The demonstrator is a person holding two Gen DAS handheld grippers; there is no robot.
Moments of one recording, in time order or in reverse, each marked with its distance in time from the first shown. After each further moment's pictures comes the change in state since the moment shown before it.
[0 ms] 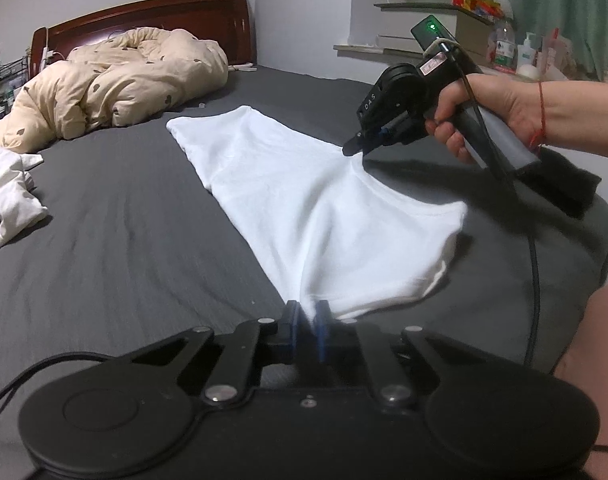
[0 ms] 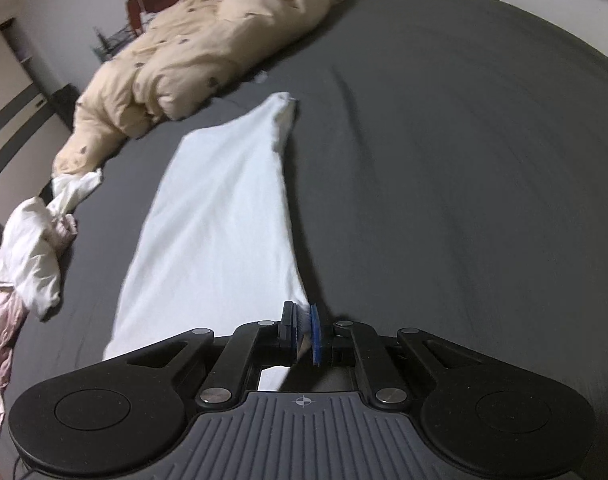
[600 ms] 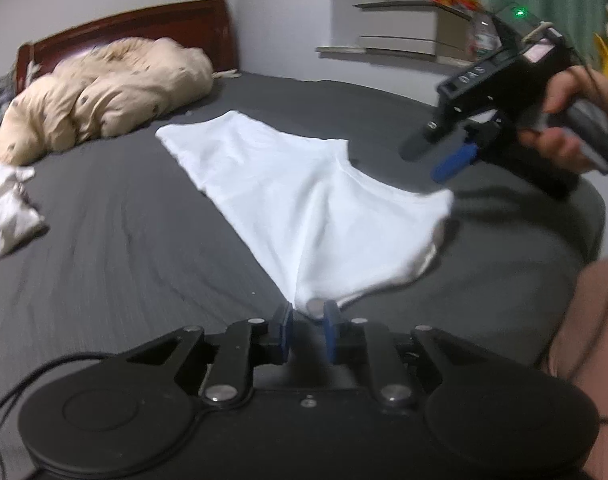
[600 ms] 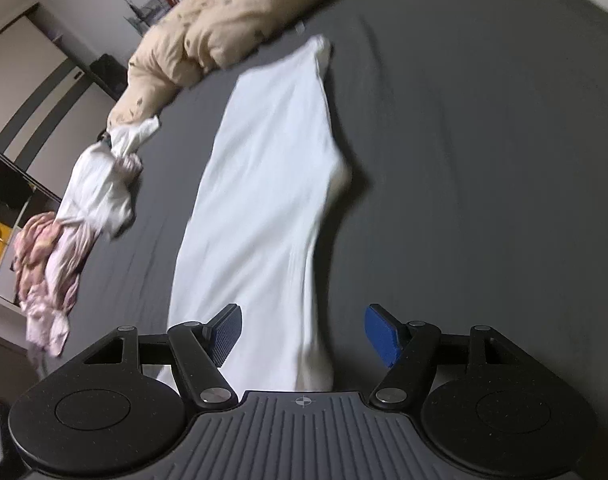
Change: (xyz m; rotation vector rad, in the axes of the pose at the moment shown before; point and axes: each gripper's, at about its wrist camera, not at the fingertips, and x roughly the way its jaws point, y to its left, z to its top) left arm -0.011 0.001 -0.007 0.086 -0.024 -0.033; right arm -0.100 -0.009 -0.073 0.025 0.178 0.157
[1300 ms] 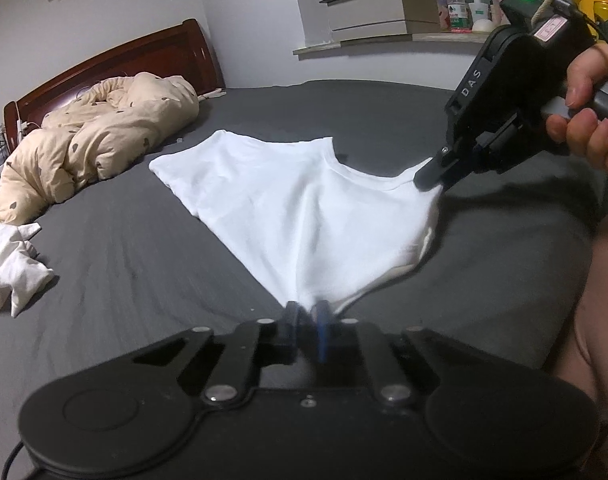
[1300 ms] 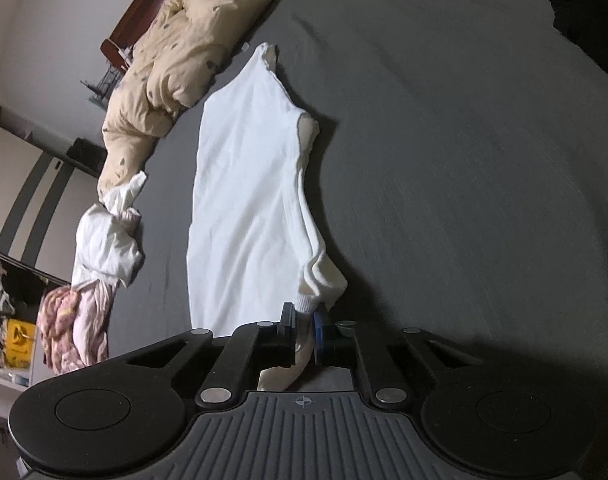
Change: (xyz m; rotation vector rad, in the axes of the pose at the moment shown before) left arm 0.007 -0.019 0.003 0.148 -0.012 0.078; right arm 0.001 -0.007 -0.050 0.284 -0.120 0.053
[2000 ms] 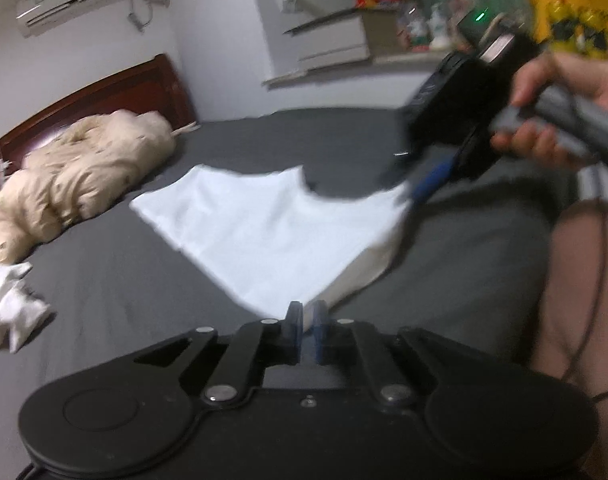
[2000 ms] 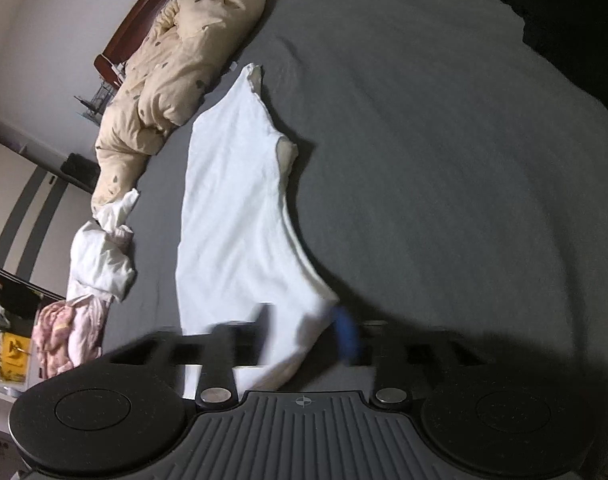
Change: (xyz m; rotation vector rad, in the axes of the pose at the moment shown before) left arm -0.027 -0.010 0.001 0.081 -0.091 -0.108; right arm -0.016 -0.013 -0.001 0.028 -0.042 -0.011
